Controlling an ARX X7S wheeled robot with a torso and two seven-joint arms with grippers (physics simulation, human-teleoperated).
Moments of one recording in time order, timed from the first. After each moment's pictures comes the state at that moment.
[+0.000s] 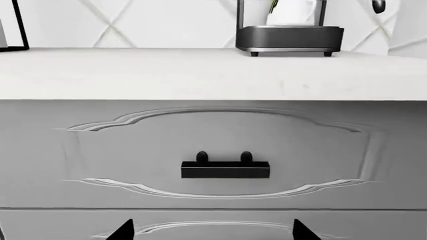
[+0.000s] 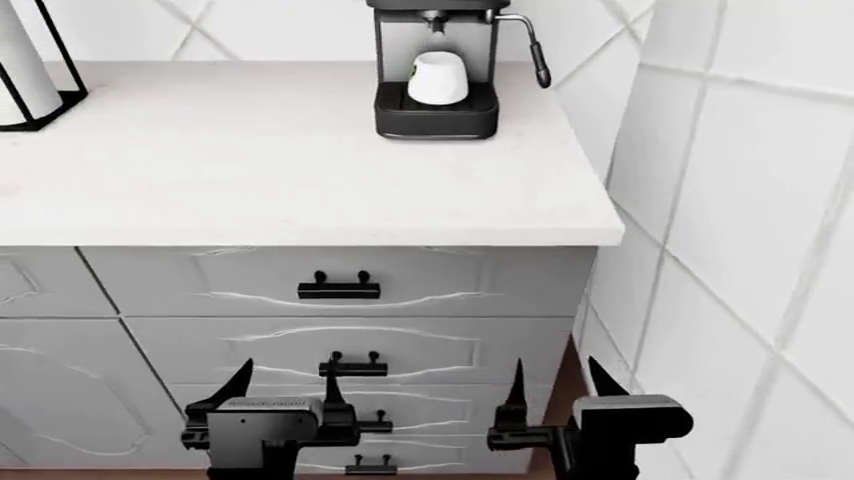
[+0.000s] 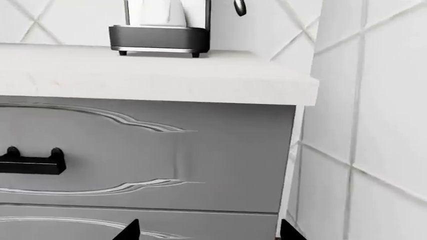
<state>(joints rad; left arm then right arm) 0.00 -0.08 0.09 0.00 -0.08 0.01 -0.09 0.00 0.08 -0.11 -0.01 0.05 0.00 0.09</state>
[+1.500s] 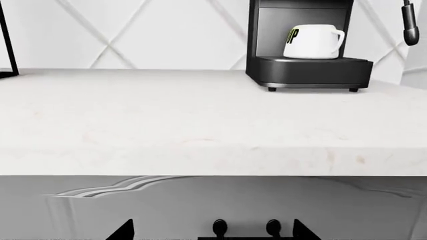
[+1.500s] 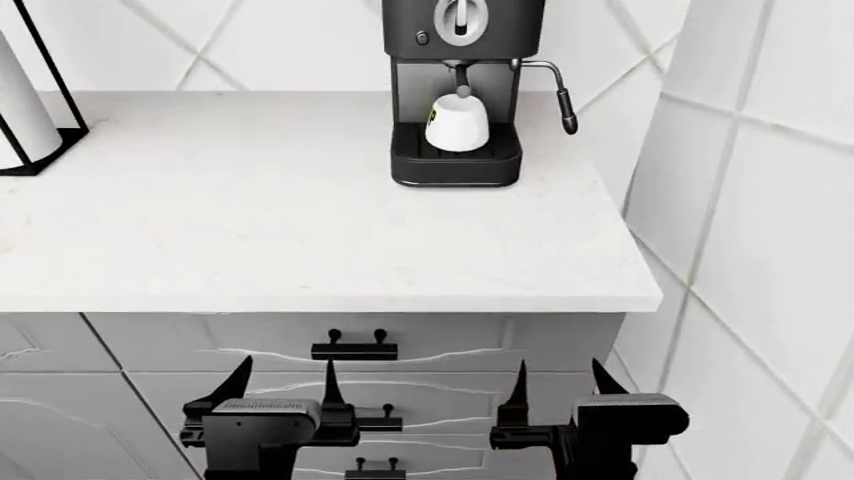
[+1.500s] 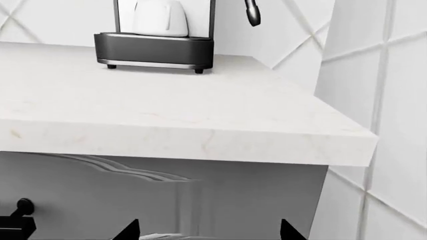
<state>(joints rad) 0.00 -0.15 0.16 0.01 -0.15 0.05 -0.15 0.02 0.14 -0.18 0.01 0.09 0.02 0.19</state>
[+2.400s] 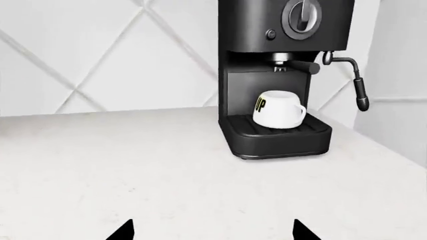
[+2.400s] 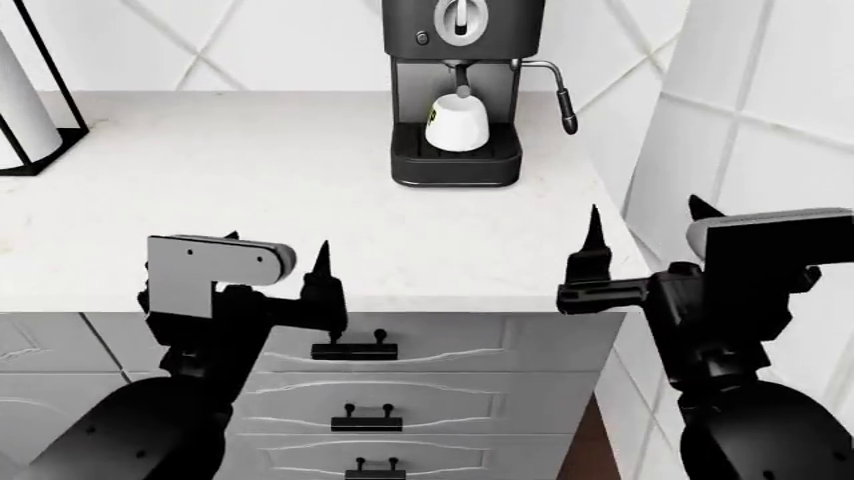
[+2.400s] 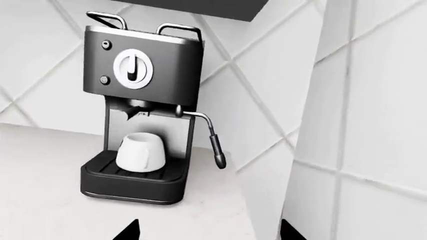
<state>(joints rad) -0.41 -0.29 0.07 0.62 -0.51 -0.95 -0.24 0.42 0.32 0.00 -0.78 0.33 1.03 0.21</state>
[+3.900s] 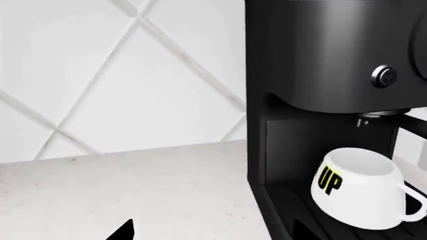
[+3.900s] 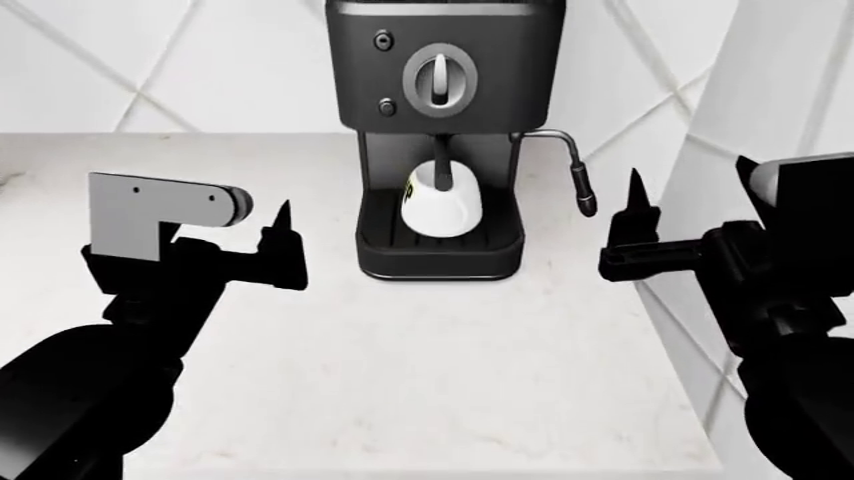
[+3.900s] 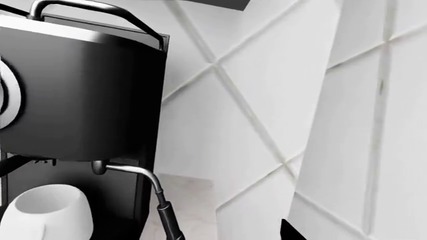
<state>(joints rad) -0.59 -0.38 -0.02 0.61 -0.62 -1.14 -0.26 0.62 0.39 0.13 -0.83 0.48 1.31 0.18</state>
